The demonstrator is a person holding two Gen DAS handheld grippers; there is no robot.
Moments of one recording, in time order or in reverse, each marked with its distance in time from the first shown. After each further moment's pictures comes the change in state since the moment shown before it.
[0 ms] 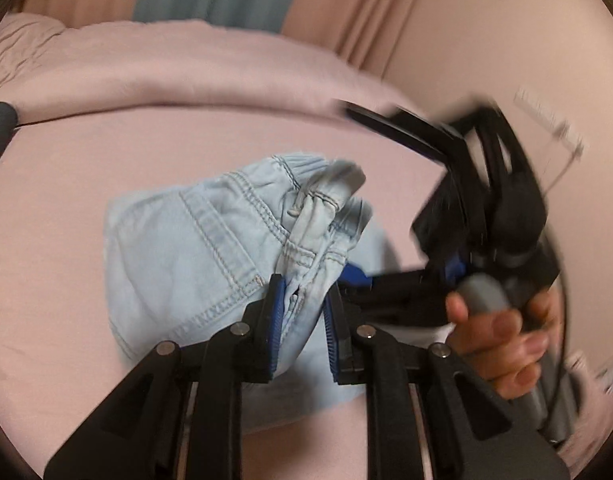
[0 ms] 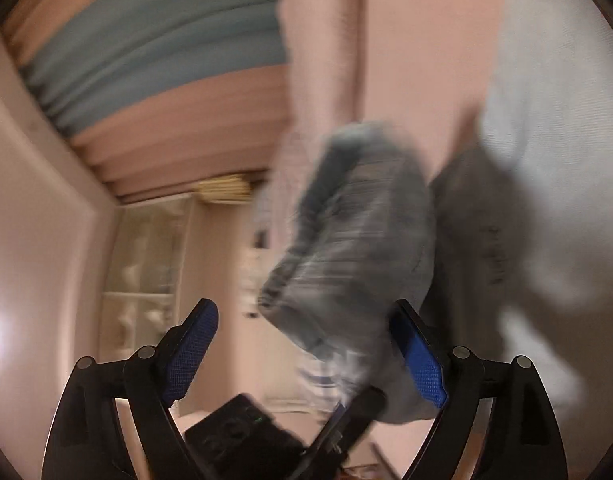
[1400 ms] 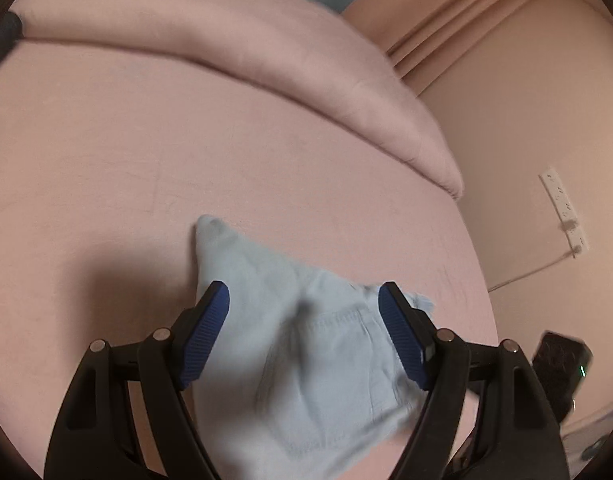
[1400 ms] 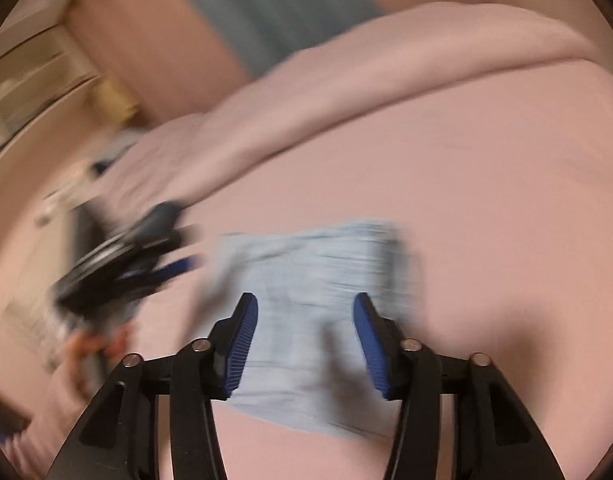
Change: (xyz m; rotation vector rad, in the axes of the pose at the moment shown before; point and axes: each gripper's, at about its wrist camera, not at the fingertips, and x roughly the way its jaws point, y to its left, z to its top) left arm 0.045 0.087 0.077 -0.367 0.116 -0.114; right arm -0.090 0.086 -0.031 -0.771 -0.115 -0.676
